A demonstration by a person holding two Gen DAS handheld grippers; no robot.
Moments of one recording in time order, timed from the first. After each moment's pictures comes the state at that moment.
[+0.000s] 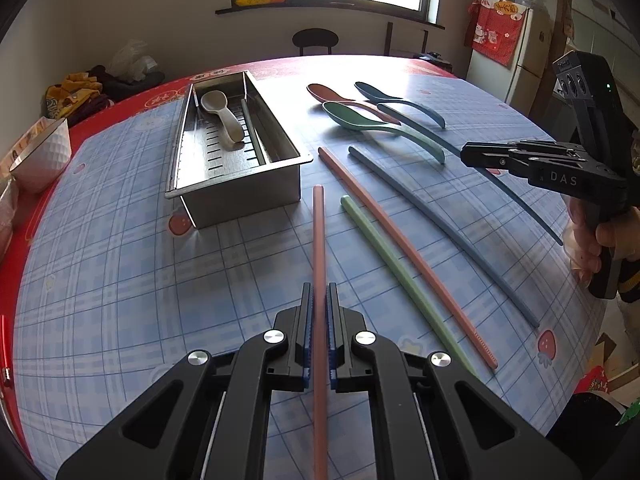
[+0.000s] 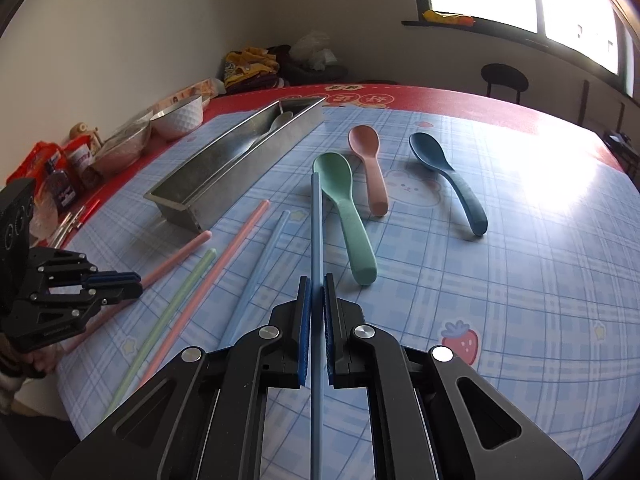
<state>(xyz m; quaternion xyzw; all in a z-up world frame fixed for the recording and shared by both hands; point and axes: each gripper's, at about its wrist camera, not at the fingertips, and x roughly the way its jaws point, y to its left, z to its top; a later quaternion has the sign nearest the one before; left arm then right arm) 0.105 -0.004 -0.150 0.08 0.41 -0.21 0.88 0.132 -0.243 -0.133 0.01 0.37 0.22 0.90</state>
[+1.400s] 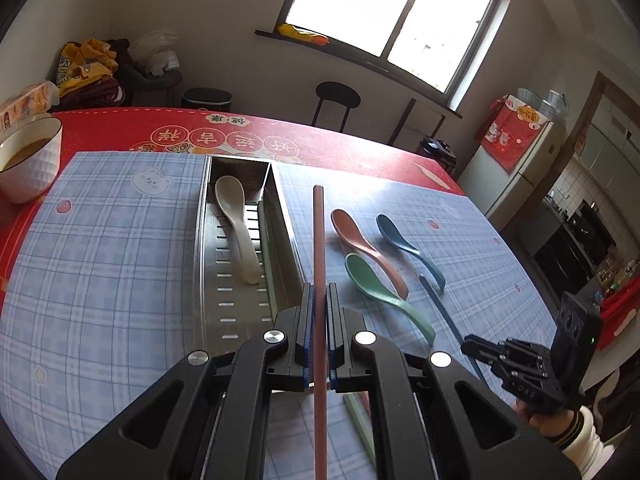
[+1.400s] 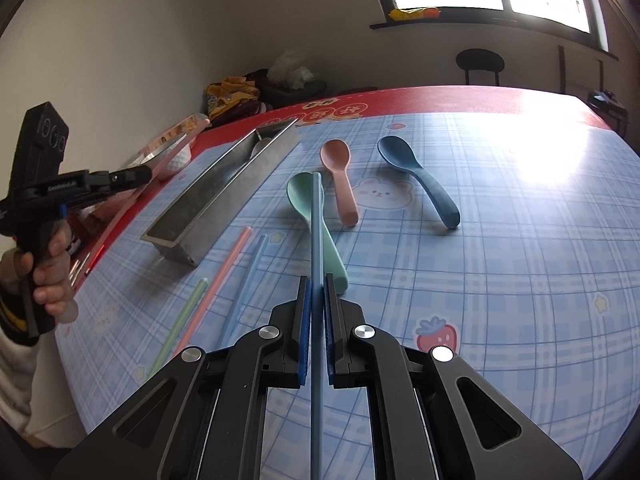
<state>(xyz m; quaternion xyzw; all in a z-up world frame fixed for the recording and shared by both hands) 0.223 0.019 -0.068 -0.10 0.38 -0.22 0.89 0.136 -0.272 -0.134 0.09 0.37 0.20 0.90</state>
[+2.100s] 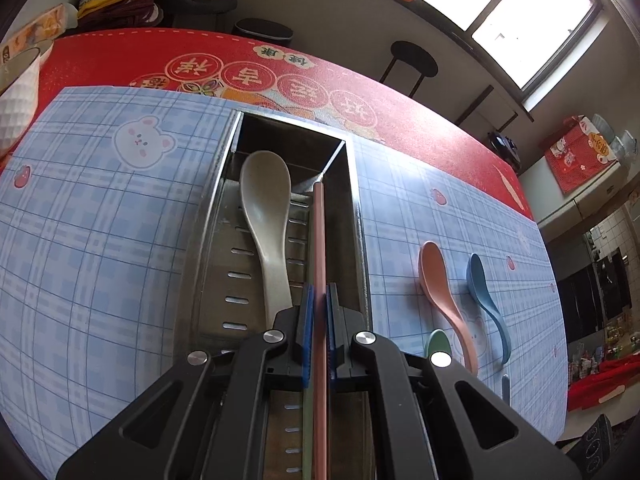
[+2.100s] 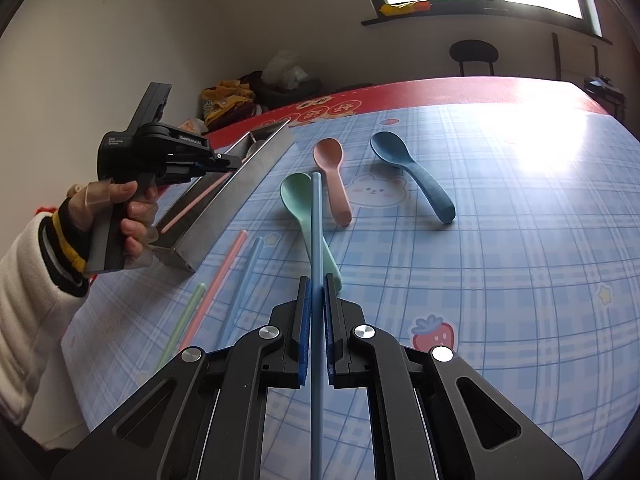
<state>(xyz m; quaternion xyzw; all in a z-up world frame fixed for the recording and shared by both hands) 0.352 0.007 -0.125 -0.15 0.50 -0.14 0.84 0.140 -0.277 -0.137 0.11 0.37 0.20 0.90</state>
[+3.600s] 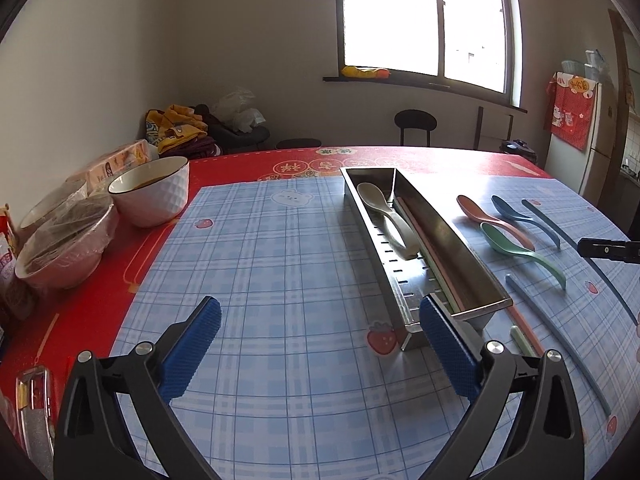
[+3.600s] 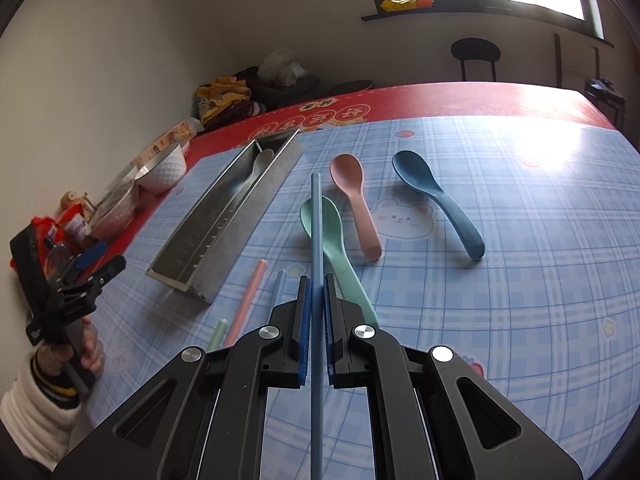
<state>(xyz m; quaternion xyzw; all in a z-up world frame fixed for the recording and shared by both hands) 0.151 0.095 -0.103 0.03 0.28 -0.06 0.96 0.169 -0.241 -0.110 0.11 0.39 0.19 0.89</state>
